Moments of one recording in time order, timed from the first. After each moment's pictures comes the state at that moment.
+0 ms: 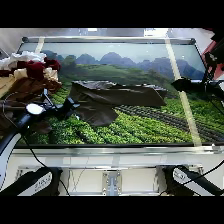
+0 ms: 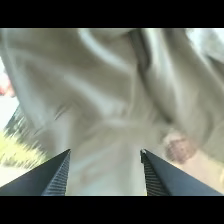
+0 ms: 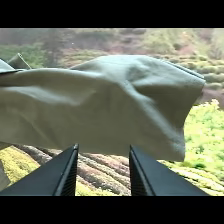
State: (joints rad) left arm 0.00 -1.11 0.63 0.75 -0.71 -1.62; right arm -0.30 -1.12 1.12 -0.96 0.99 1.16
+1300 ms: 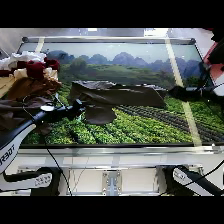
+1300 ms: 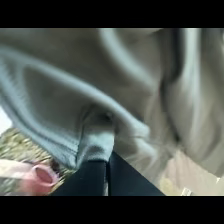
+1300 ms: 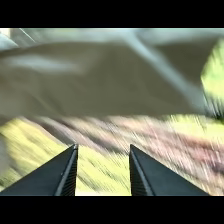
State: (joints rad) left arm -0.06 -1.39 0.68 0.32 -0.58 -1.28; right arm -0.30 -1.12 0.99 -1.03 1.05 1.28
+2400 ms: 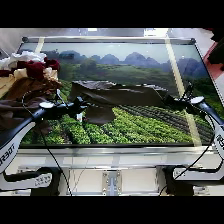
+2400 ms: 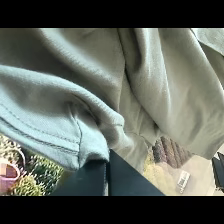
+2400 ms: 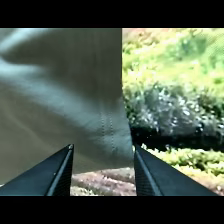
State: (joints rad) left arm -0.06 -1.39 0.72 0.31 -0.65 -1.24; right arm -0.30 -1.45 0.87 -0.84 0.58 1.13
